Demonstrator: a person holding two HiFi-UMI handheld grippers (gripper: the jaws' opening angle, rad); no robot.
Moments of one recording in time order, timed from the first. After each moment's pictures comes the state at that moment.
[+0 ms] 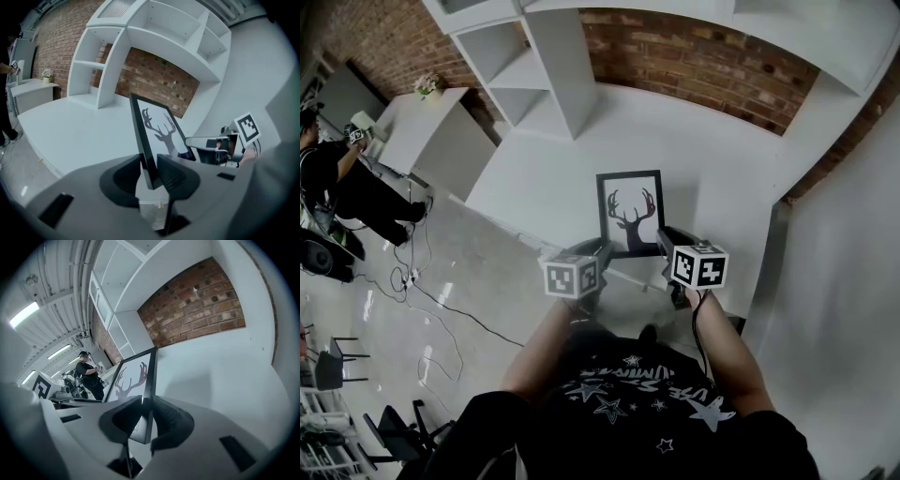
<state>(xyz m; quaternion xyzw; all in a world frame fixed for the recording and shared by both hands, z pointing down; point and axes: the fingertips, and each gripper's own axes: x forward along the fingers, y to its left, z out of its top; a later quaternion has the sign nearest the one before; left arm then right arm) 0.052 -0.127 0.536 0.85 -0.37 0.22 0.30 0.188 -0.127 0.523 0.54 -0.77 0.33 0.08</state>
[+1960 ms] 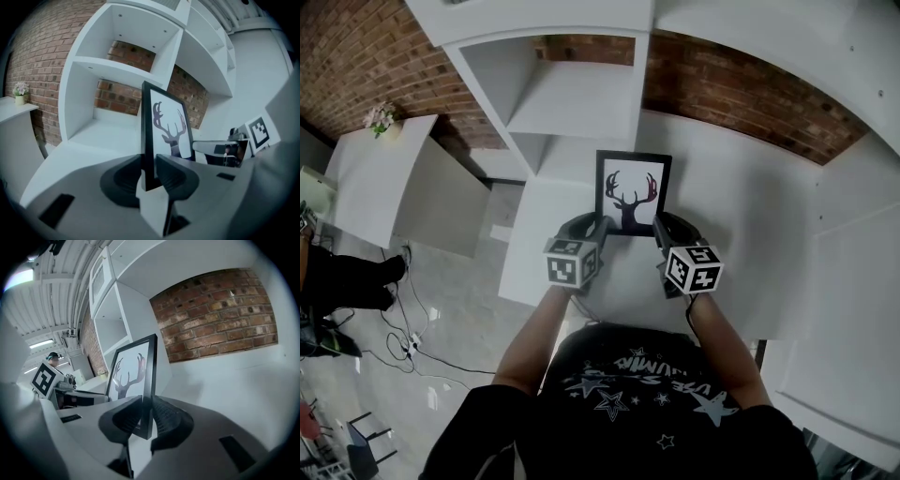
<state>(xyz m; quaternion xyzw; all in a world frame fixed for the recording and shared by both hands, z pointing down) -0.108 -0.467 0.536 0.91 -0.29 0.20 0.21 0.017 -0.414 0.513 0.65 -0.72 0.24 0.04</state>
